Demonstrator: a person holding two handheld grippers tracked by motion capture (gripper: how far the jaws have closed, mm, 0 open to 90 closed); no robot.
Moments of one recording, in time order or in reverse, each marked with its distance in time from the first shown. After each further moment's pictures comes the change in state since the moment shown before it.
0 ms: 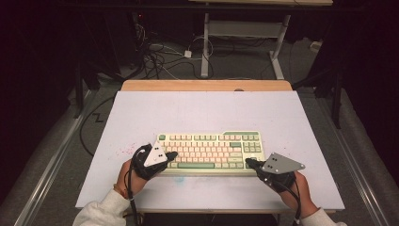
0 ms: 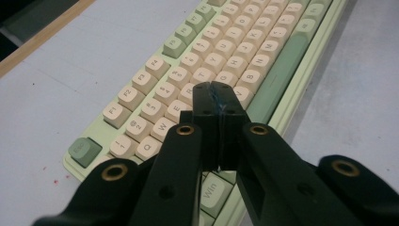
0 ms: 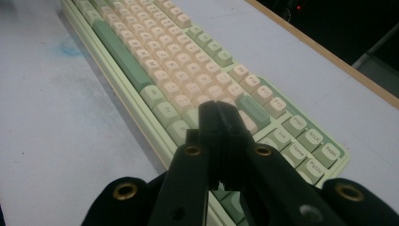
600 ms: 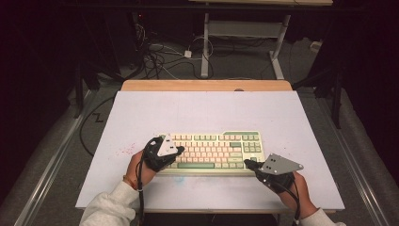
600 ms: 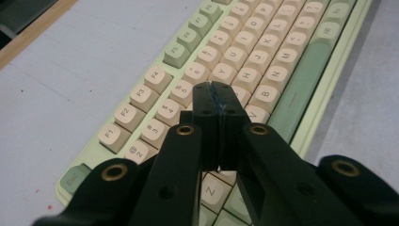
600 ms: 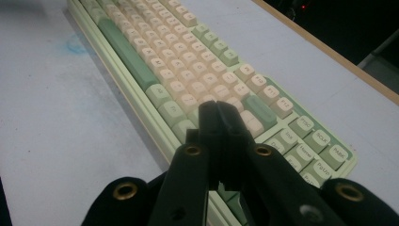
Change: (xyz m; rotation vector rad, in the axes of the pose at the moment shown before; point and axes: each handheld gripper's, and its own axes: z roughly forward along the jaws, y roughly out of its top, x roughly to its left) left arm 0.009 0.021 0.027 0.077 -0.009 0.008; right arm 0.003 0.000 0.002 0.008 0.012 -0.009
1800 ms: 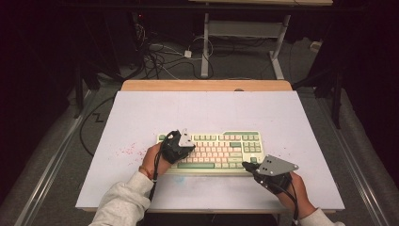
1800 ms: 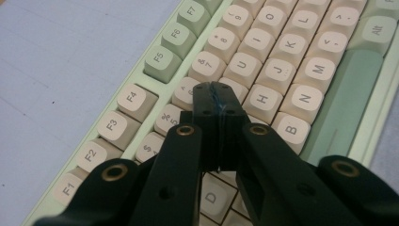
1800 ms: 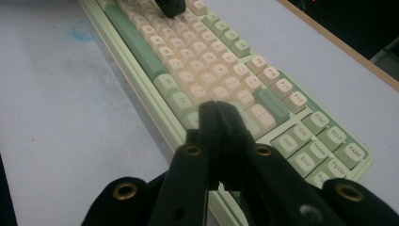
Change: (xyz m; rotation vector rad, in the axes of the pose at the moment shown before) left arm 0.004 0.022 0.045 0.102 -0.043 0.007; right arm 0.003 -0.002 0.006 0.031 0.024 -0.022
